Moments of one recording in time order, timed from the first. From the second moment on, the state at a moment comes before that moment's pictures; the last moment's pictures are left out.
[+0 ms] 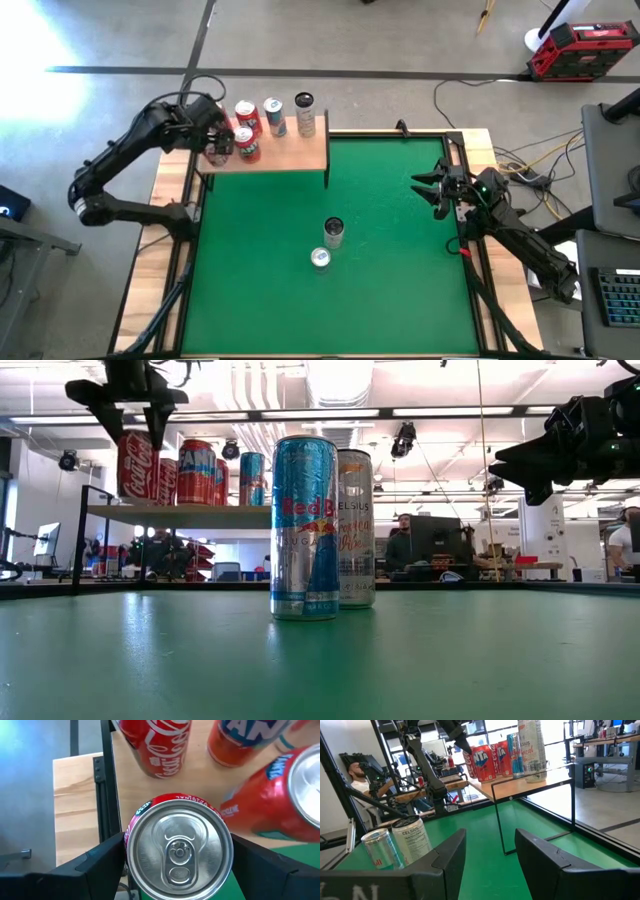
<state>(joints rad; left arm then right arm) 0.67 1.17 1.43 -1.49 -0.39 -0.71 -0.88 0.10 0.01 0.14 -0.70 0.23</state>
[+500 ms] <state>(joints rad) 0.75 1.21 1.43 -1.45 -0.35 -0.67 -0.88 0.10 0.01 0.14 -0.70 0.23</state>
